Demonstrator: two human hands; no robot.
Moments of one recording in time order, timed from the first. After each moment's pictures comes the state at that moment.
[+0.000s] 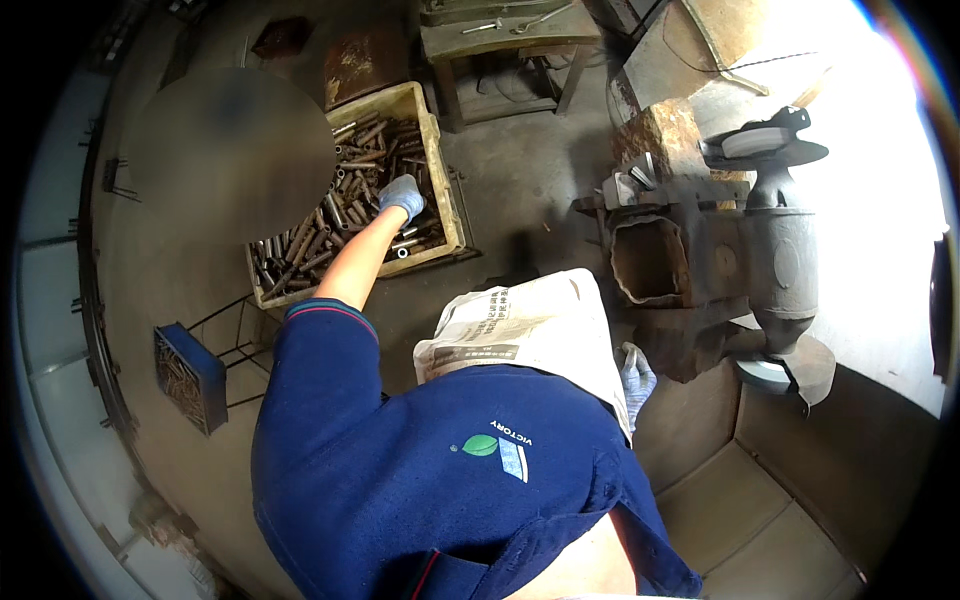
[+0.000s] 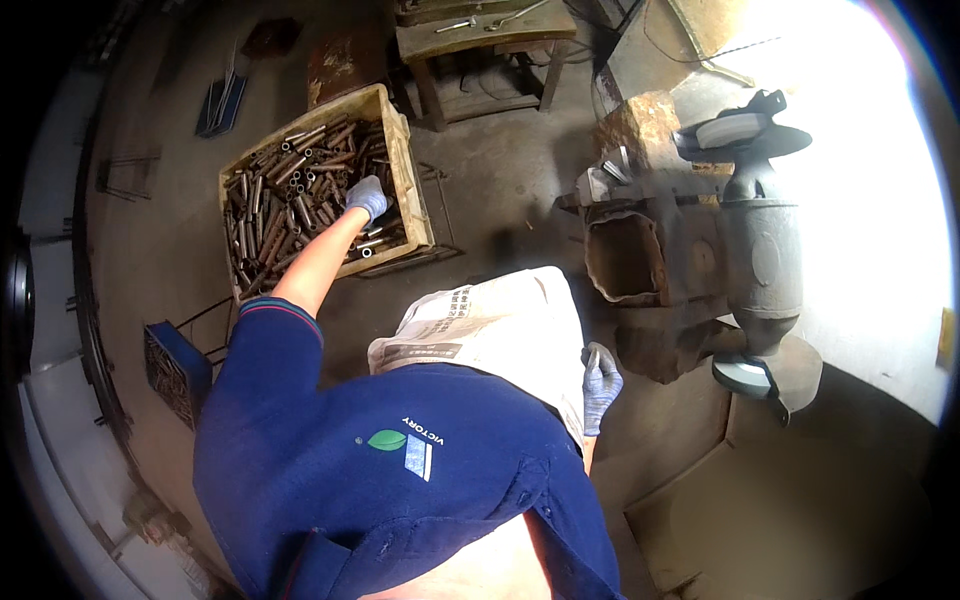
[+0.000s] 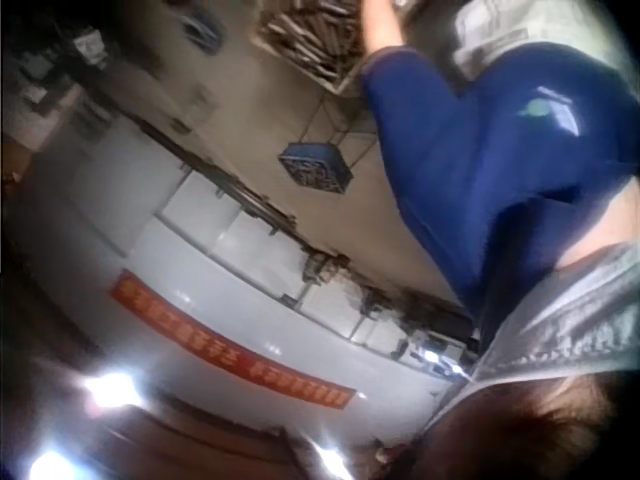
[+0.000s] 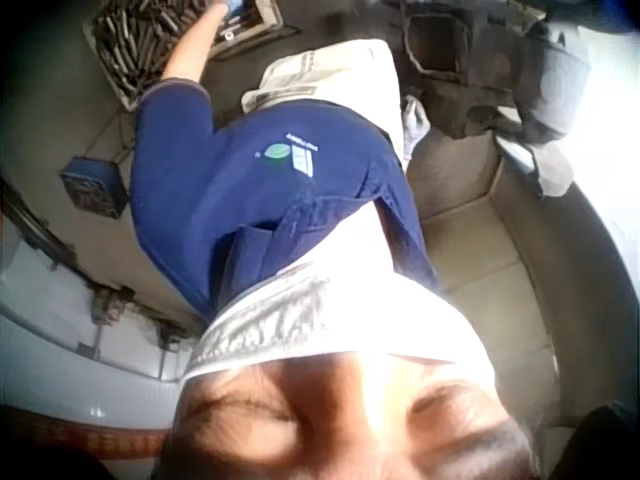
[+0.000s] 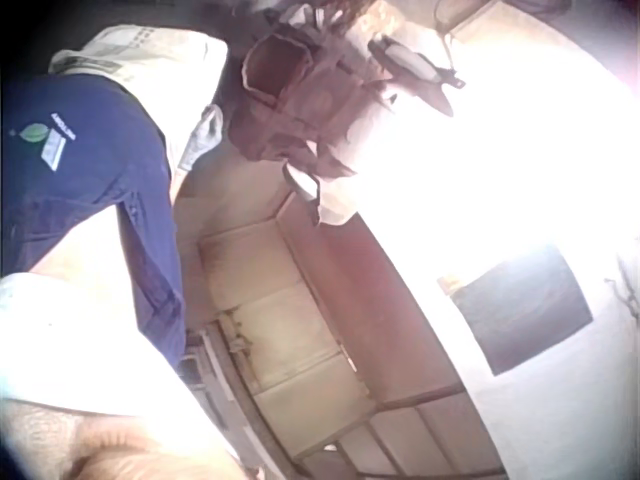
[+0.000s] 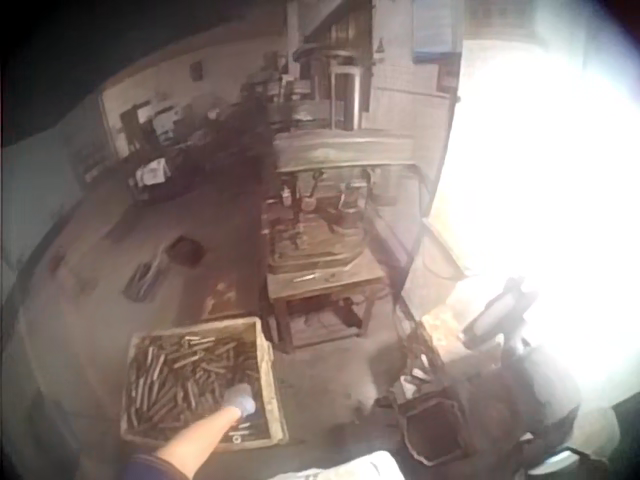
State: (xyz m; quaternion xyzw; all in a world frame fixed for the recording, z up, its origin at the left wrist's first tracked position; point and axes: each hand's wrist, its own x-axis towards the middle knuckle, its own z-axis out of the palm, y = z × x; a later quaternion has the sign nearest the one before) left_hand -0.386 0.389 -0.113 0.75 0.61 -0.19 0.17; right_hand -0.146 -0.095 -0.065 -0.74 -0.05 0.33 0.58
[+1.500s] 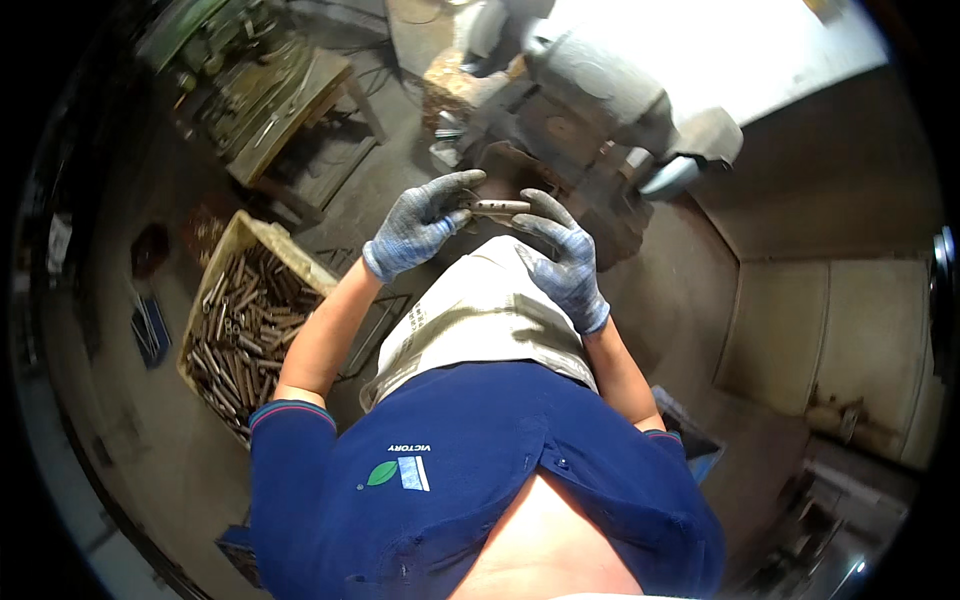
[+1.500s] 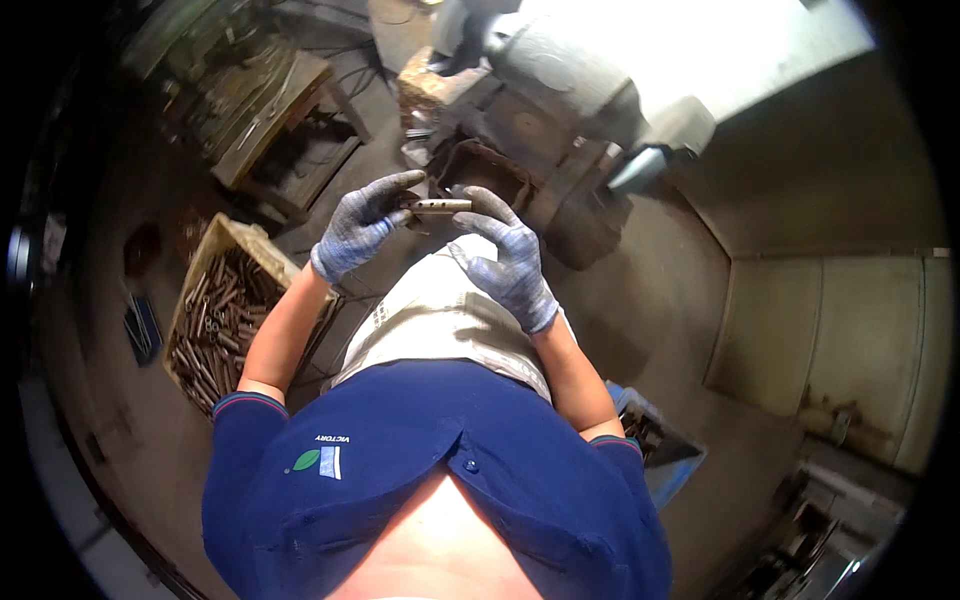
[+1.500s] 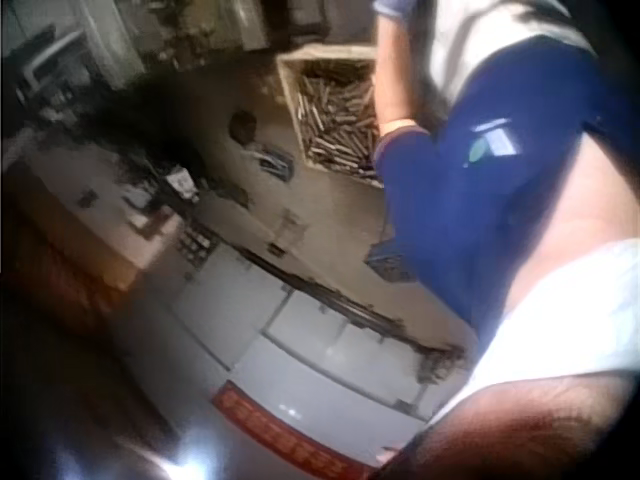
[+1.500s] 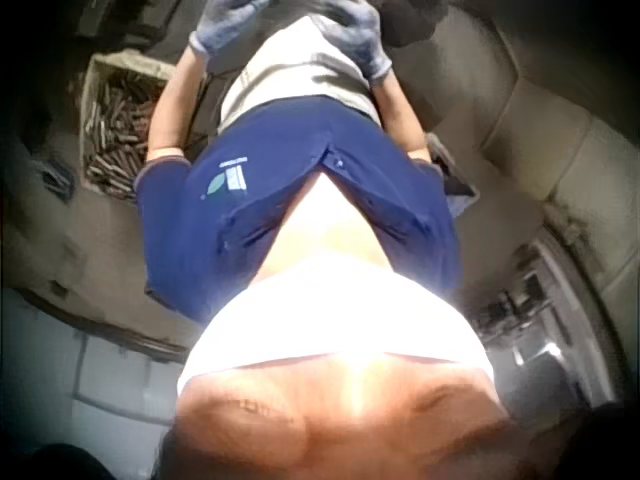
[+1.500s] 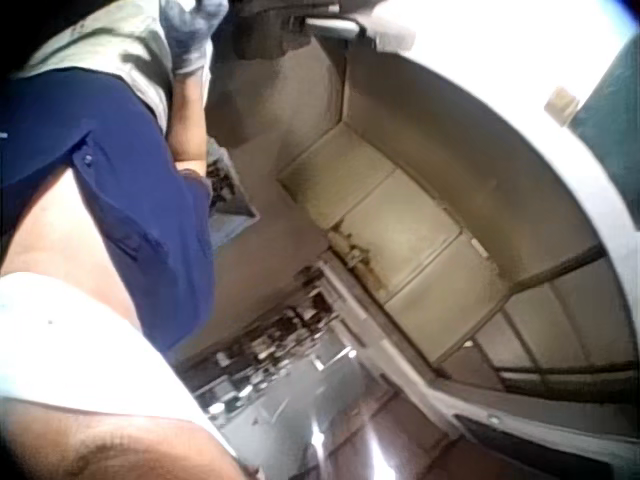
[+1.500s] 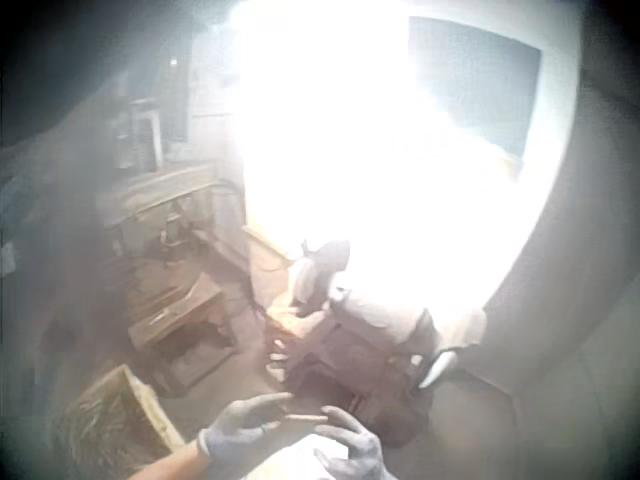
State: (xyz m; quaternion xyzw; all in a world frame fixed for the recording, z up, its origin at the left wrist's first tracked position) left_hand -0.210 0.191 0.093 0.69 -0.06 0.05 0.72; right_hand -0.146 -0.028 0.104 -0.73 -0.38 0.03 0.57
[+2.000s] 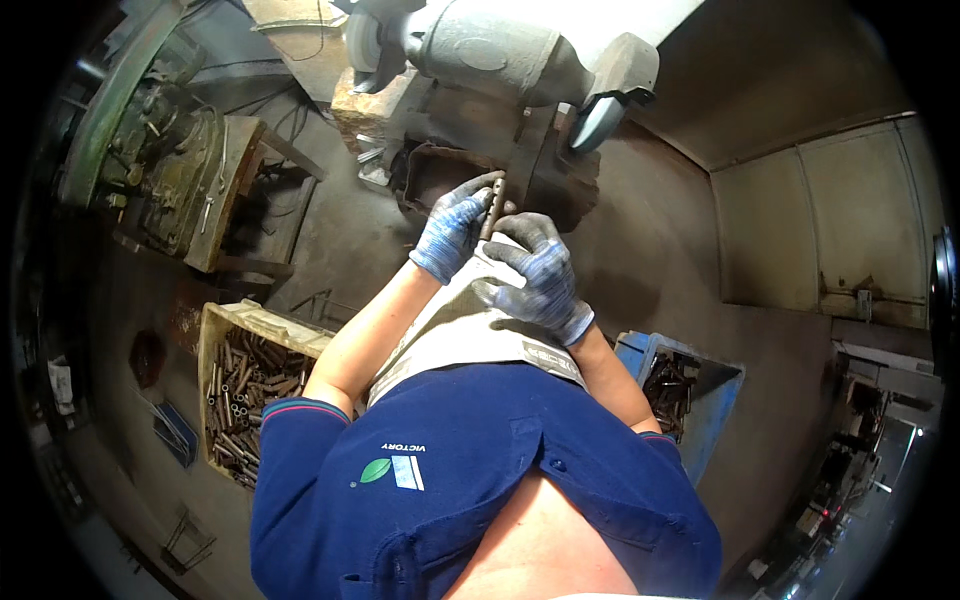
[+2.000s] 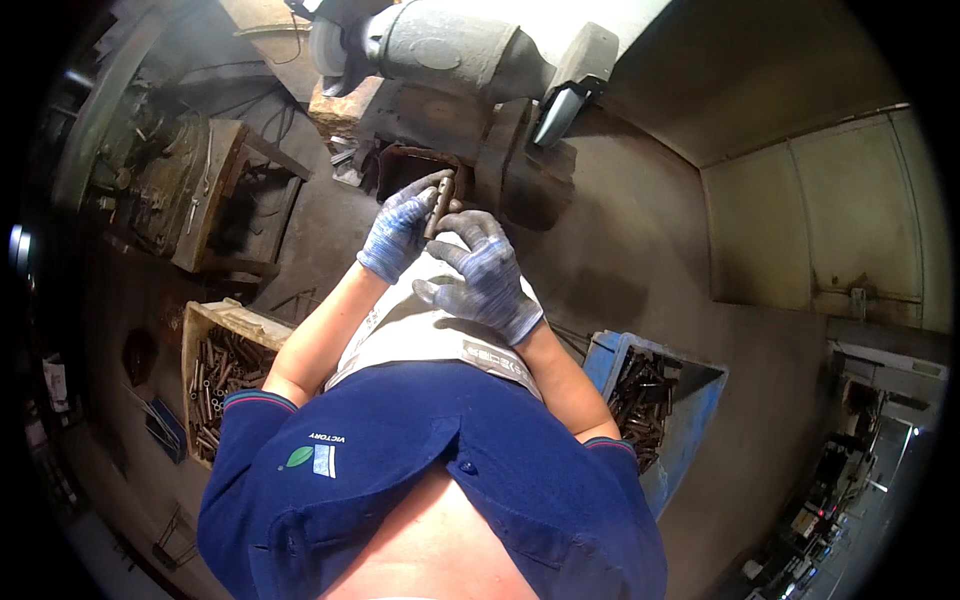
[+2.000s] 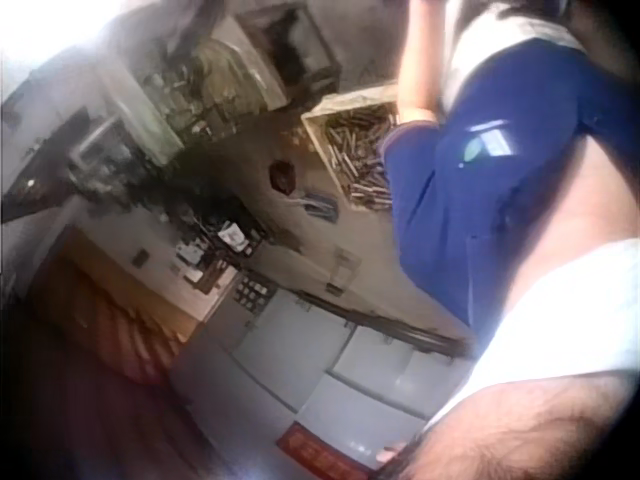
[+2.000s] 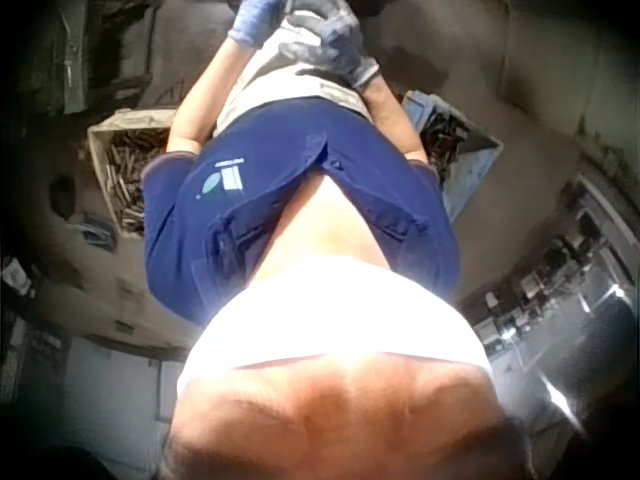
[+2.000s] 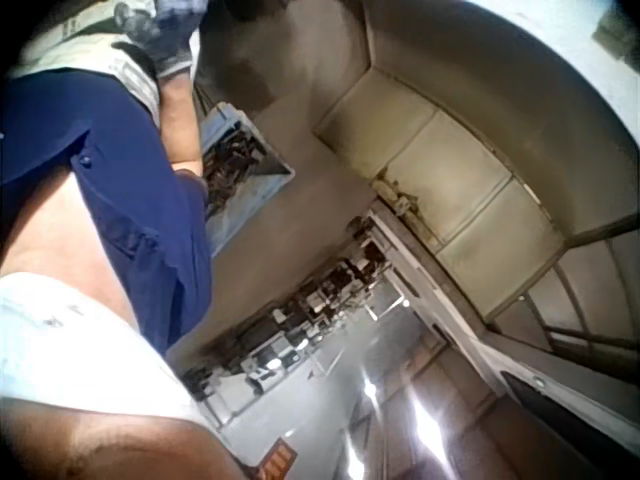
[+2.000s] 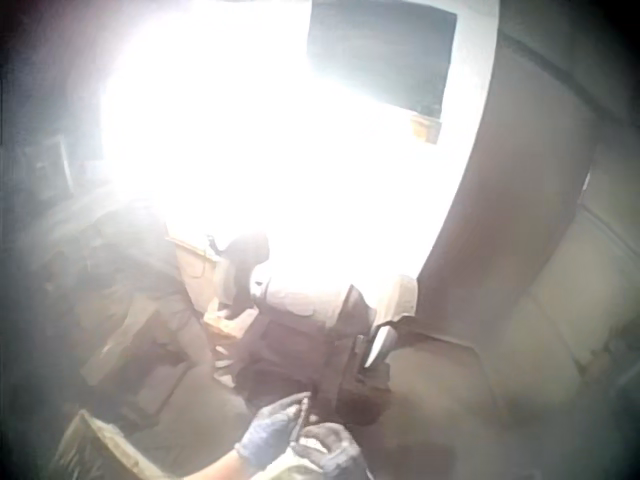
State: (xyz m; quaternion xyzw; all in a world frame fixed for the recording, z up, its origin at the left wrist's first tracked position) left_hand -0.133 0.087 0.048 0.31 0.01 -0.16 0.94; right_hand -0.163 -0.077 0.113 -0.83 -0.39 -0.11 0.39
